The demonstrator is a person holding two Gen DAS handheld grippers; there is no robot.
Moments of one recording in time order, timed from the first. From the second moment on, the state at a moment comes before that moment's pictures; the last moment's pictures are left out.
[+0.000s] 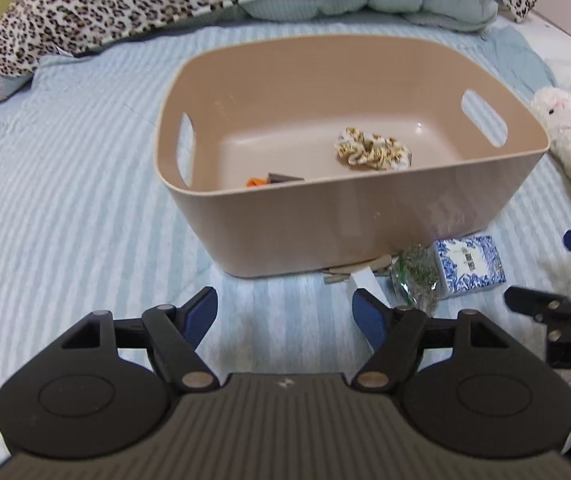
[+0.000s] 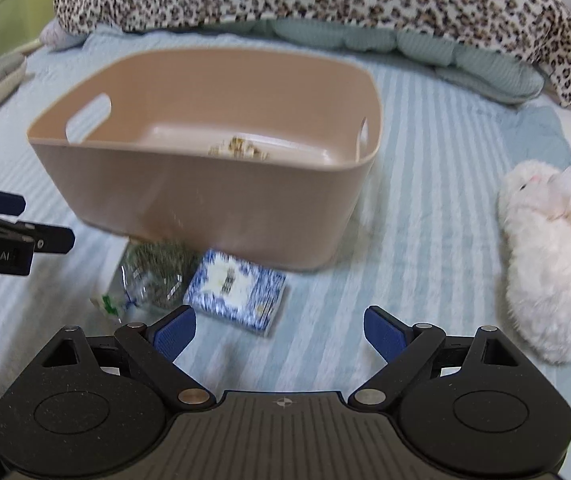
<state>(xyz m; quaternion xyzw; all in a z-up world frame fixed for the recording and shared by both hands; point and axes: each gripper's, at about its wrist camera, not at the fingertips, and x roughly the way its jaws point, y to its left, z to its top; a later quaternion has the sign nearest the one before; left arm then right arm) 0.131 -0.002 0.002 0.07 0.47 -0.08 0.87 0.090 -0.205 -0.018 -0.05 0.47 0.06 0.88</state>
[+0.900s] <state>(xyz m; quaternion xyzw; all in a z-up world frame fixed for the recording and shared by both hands) 0.160 -0.019 -0.052 0.04 0.53 -0.09 0.84 0.107 -0.186 -0.068 -0.03 0.47 0.06 0.88</state>
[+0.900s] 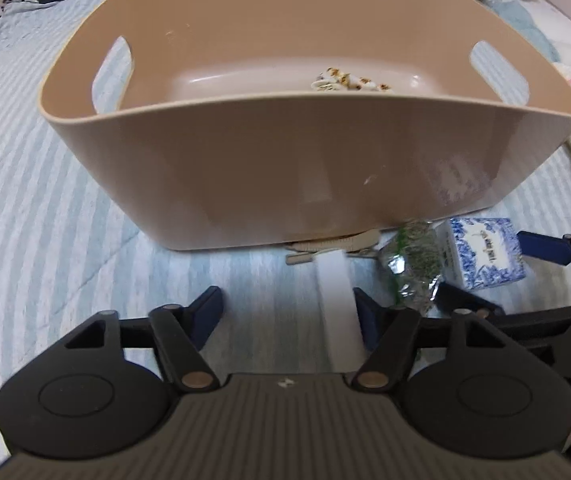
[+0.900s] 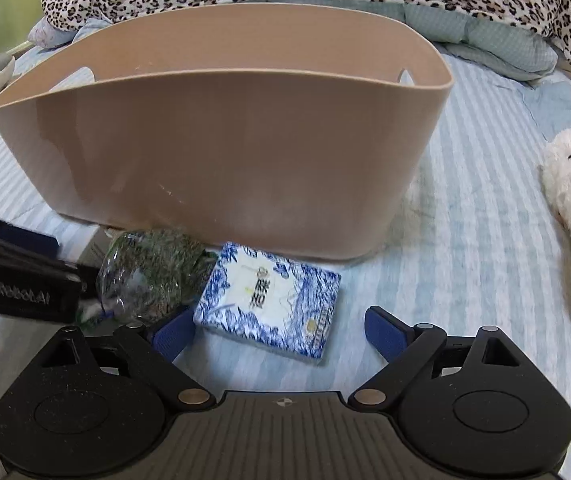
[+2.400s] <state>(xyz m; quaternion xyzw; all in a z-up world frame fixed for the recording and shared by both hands) 0.088 -0.013 0.085 0.08 0.34 -0.10 0.93 0.043 -0.201 0.067 -0.02 0.28 0.08 0.96</state>
